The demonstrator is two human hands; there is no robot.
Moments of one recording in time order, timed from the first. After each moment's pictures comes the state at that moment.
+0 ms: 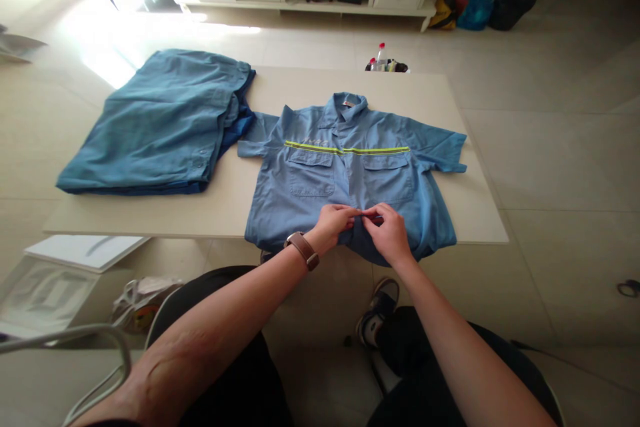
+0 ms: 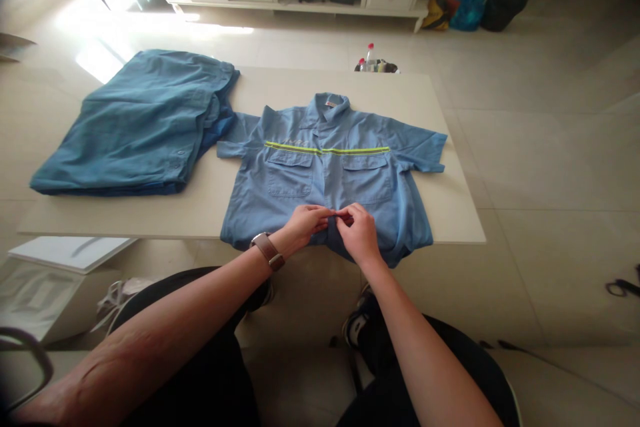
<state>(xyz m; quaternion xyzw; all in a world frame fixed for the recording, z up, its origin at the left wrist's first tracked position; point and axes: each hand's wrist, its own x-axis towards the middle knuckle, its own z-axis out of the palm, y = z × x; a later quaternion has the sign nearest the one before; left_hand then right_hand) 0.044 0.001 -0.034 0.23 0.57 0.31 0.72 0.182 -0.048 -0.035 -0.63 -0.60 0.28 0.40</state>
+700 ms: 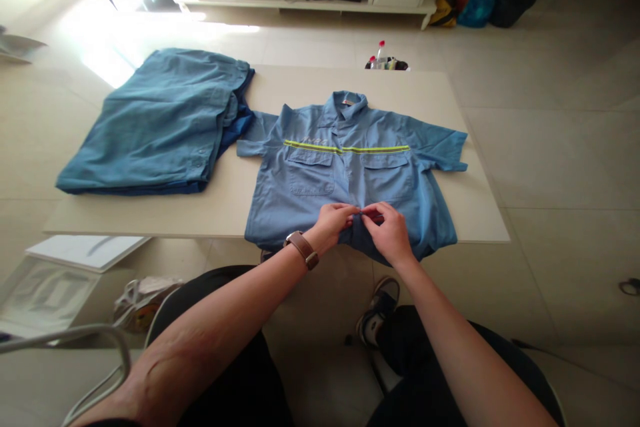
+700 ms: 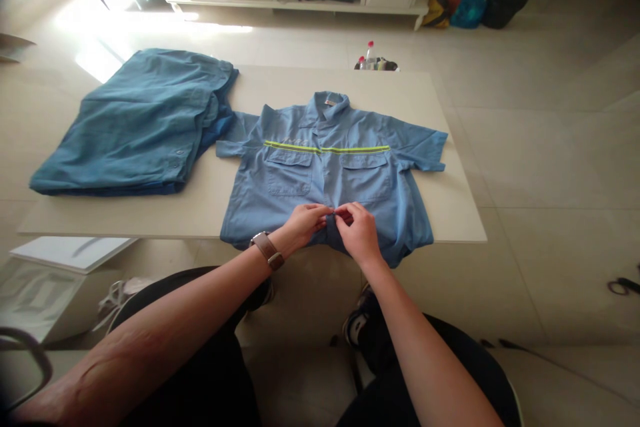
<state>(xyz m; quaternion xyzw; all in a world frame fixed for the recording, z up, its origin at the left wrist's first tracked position) 0.046 0.001 -0.040 0.21 0.55 0.34 0.73 0.183 -0.048 -0.035 -0.62 -0.61 0.28 0.41</state>
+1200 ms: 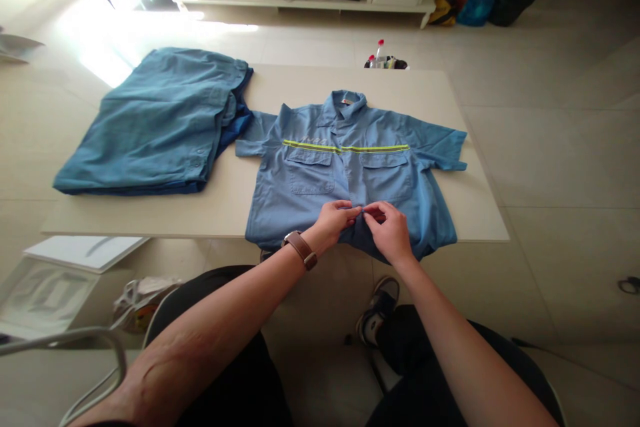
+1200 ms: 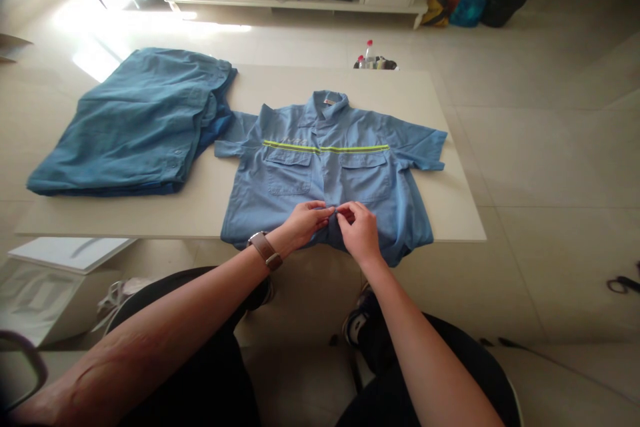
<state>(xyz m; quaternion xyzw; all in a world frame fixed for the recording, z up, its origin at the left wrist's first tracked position) 0.046 -0.001 -0.037 0.18 0.53 0.35 0.75 0.184 -0.048 -0.037 -0.64 -0.59 0.27 0.42</state>
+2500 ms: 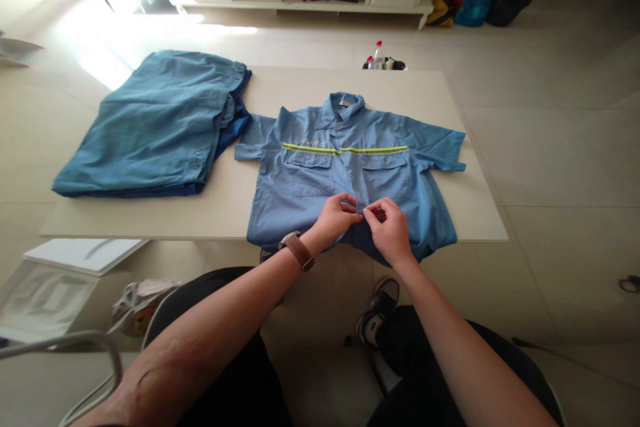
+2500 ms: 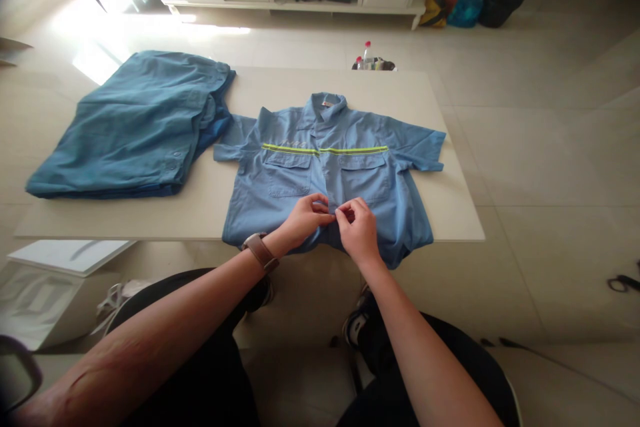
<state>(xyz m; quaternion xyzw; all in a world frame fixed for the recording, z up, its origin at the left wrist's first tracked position) 0.041 -0.001 -0.022 0.39 0.48 0.34 0.71 0.182 -0.047 -0.024 -0.65 -0.57 0.26 0.44</state>
